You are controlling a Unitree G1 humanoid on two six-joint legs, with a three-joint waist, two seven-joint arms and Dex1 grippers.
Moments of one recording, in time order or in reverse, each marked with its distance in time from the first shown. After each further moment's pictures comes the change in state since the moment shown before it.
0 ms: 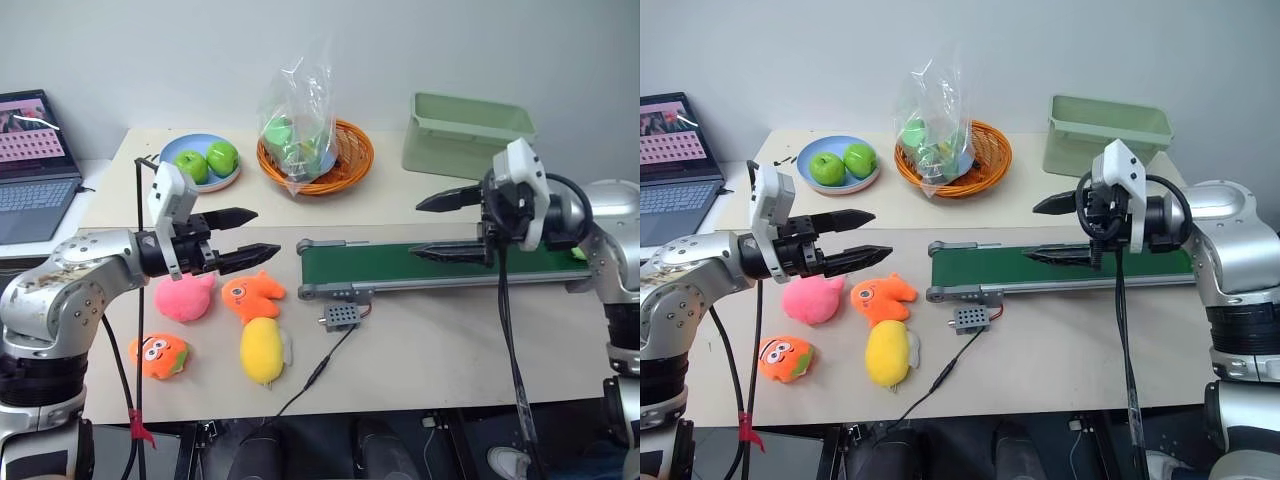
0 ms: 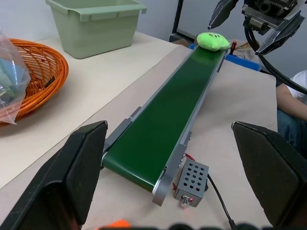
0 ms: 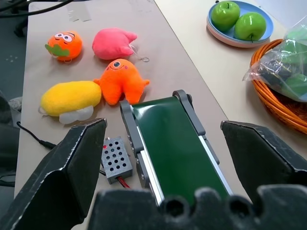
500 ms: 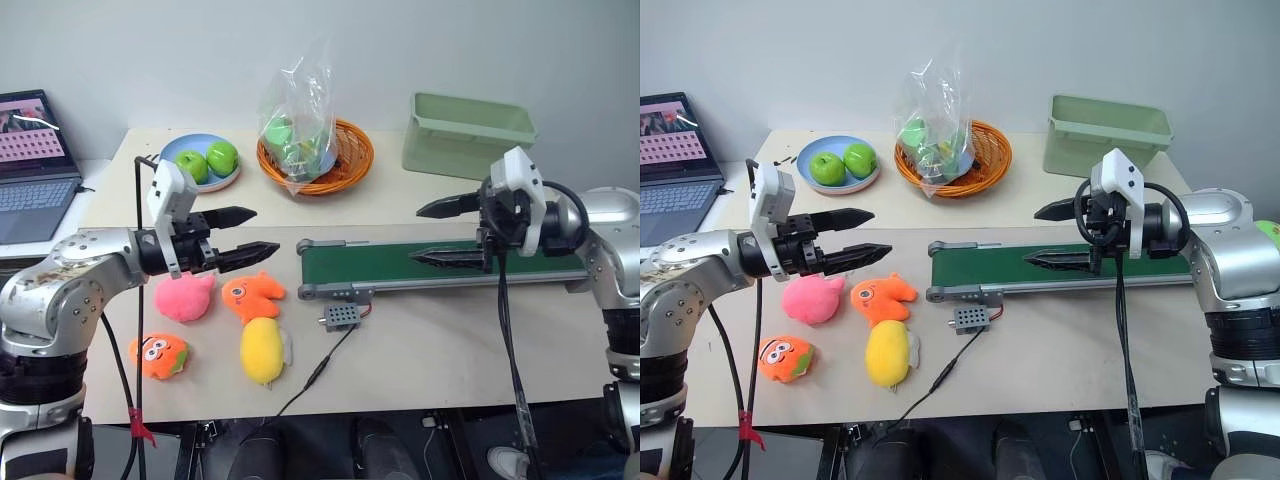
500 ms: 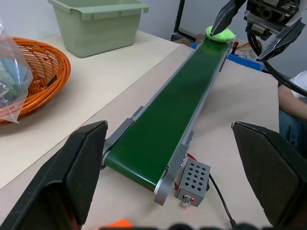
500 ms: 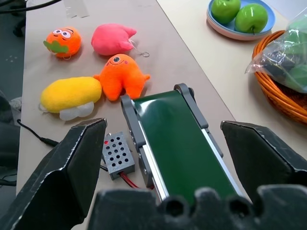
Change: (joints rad) left arm -0.003 0.002 0.000 0.004 0.000 0.011 0.010; right arm 0.028 -0.001 0.000 -0.005 -0.002 -0.002 -0.005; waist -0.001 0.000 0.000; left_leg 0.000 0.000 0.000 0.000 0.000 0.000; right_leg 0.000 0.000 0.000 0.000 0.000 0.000
